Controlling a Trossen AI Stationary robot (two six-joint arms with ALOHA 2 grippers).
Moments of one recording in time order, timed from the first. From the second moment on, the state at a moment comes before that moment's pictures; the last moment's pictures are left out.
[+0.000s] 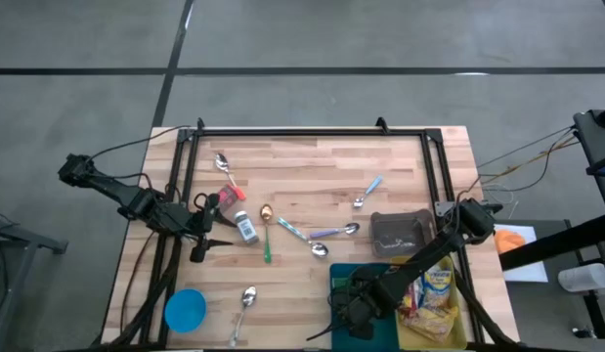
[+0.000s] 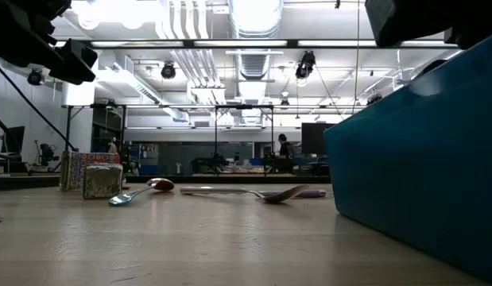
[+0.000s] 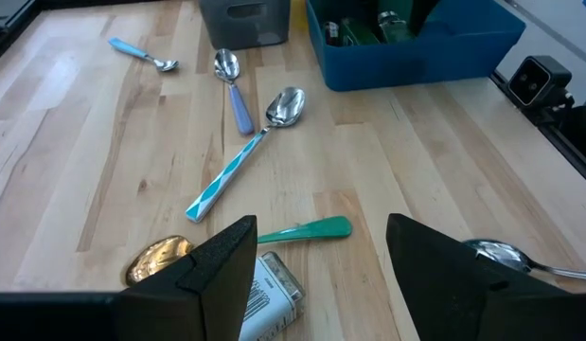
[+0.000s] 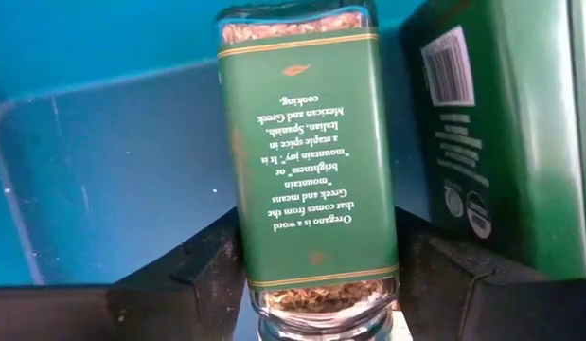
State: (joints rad) left arm -0.44 0.53 0.40 -0.42 -0.25 -0.14; right arm 0.66 1.99 1.38 -0.75 0.06 0.87
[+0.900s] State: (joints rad) left arm -0.44 0.53 0.40 -0.42 -0.25 -0.14; right arm 0.66 1.95 1.38 -0.75 0.05 0.86
